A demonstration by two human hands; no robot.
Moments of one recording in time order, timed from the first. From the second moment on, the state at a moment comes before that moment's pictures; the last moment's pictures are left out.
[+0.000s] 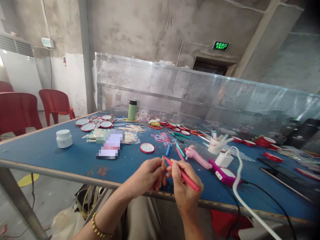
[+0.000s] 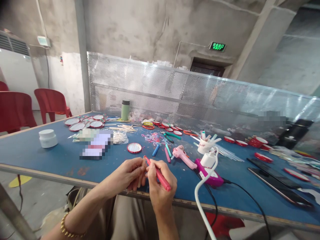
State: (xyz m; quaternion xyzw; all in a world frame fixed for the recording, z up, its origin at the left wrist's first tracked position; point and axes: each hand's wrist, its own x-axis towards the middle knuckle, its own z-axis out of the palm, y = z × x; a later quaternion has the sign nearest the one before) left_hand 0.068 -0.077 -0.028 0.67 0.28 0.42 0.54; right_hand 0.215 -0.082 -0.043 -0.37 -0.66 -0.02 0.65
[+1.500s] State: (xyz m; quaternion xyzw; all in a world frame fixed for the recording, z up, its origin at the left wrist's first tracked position) left_hand 0.068 -0.077 -0.028 0.68 0.28 0.41 0.54; right_hand 0.216 -0.081 -0.045 -0.37 -0.66 -0.04 0.65
